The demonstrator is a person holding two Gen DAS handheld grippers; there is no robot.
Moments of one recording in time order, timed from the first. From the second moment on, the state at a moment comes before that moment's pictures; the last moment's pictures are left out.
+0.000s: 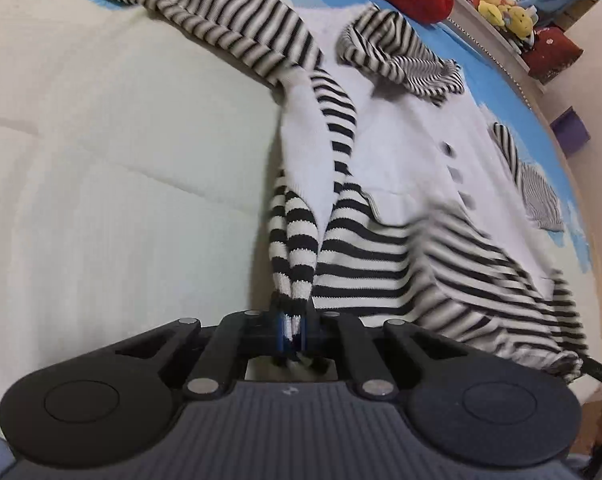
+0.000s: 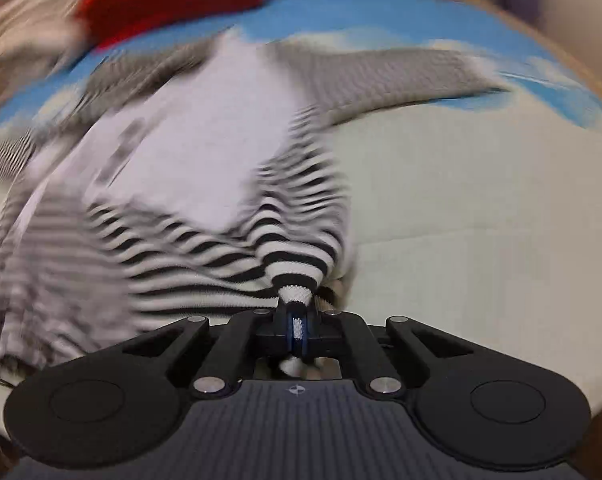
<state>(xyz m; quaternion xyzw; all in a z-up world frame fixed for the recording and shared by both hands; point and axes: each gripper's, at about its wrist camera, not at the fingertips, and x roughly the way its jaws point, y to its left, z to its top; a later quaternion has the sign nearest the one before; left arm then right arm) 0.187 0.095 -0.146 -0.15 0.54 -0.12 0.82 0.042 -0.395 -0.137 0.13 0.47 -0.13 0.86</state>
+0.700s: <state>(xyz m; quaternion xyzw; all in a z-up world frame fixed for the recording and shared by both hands) 0.135 0.082 -0.122 -0.10 0.56 -0.20 0.79 -0.013 -0.372 -0.128 0.16 0.52 -0.04 0.84</state>
